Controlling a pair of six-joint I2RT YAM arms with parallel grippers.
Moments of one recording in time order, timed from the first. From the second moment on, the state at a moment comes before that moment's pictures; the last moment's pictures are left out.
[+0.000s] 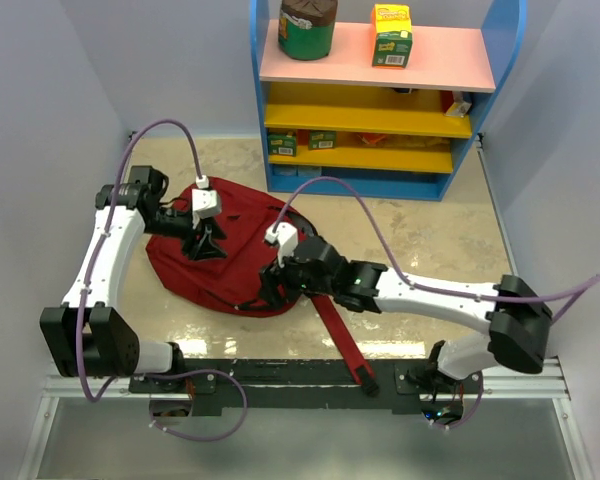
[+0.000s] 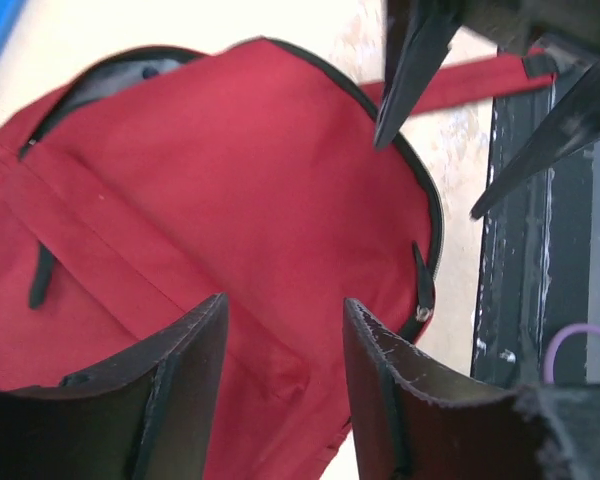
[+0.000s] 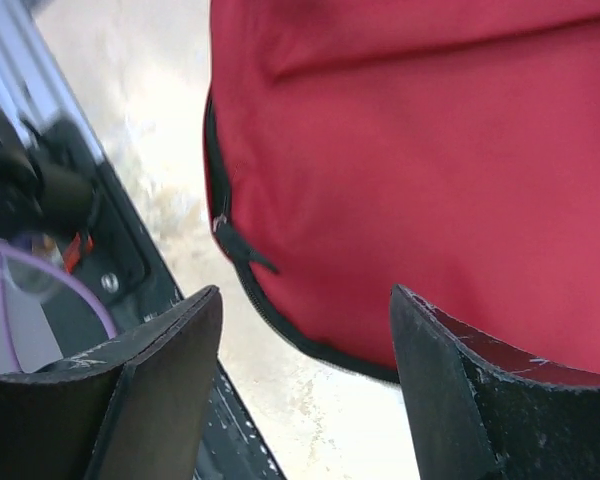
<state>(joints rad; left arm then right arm) 0.03 1.36 1.27 -1.28 1.04 1.21 1.10 1.39 0.96 -0.06 0.01 0.33</state>
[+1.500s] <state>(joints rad) 0.02 1.25 1.03 -1.31 0.91 1.52 1.13 1.67 1.09 -0.03 -0.18 0.22</state>
